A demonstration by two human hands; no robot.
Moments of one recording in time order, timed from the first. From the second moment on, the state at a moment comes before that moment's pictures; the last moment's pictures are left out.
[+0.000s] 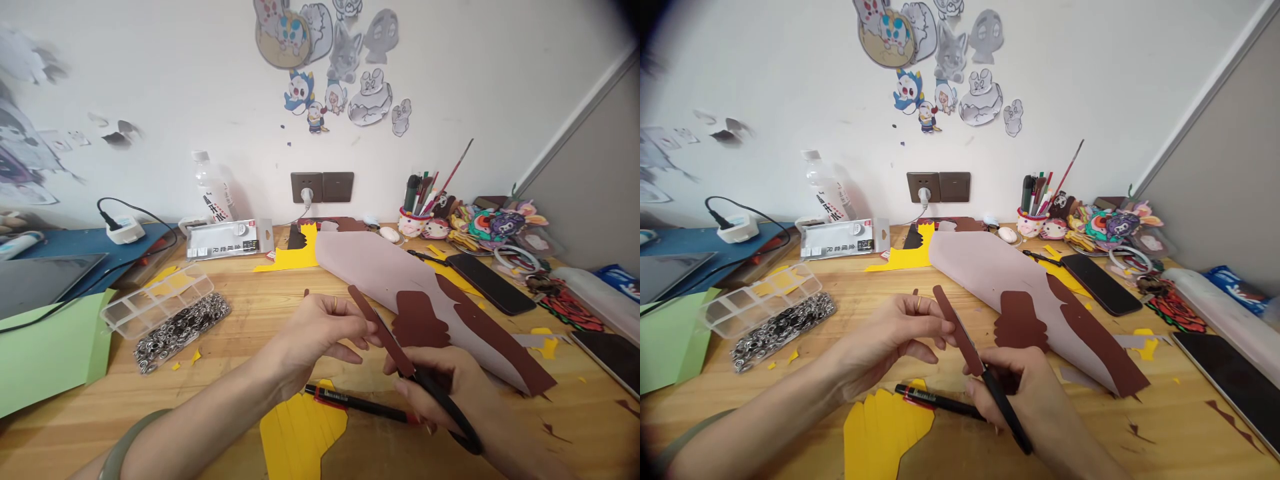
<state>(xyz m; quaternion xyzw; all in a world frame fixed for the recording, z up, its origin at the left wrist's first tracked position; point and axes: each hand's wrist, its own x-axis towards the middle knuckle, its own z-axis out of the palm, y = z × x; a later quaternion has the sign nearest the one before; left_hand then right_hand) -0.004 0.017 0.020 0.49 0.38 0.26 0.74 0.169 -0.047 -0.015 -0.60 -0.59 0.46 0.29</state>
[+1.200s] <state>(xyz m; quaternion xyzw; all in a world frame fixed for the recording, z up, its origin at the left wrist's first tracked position) -0.003 0.022 0.017 0.47 0.37 0.29 0.75 0.169 -0.044 -0.023 -0.62 -0.58 0.44 0.28</state>
